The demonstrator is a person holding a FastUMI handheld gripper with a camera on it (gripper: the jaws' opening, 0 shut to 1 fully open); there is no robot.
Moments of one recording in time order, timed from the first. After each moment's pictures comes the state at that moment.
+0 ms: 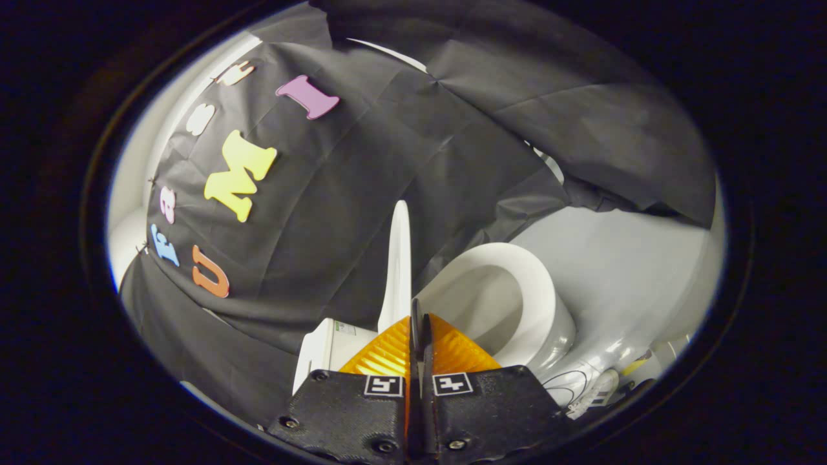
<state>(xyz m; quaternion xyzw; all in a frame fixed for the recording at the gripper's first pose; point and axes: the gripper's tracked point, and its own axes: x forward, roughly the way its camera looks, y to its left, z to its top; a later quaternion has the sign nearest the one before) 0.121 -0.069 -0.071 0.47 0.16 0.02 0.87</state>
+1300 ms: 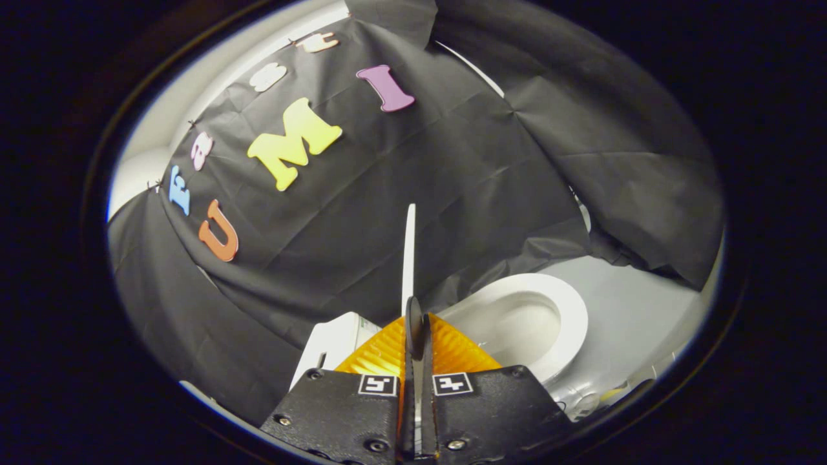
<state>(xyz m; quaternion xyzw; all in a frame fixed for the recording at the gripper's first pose) 0.115 0.005 0.017 0.35 0.12 0.03 0.93</state>
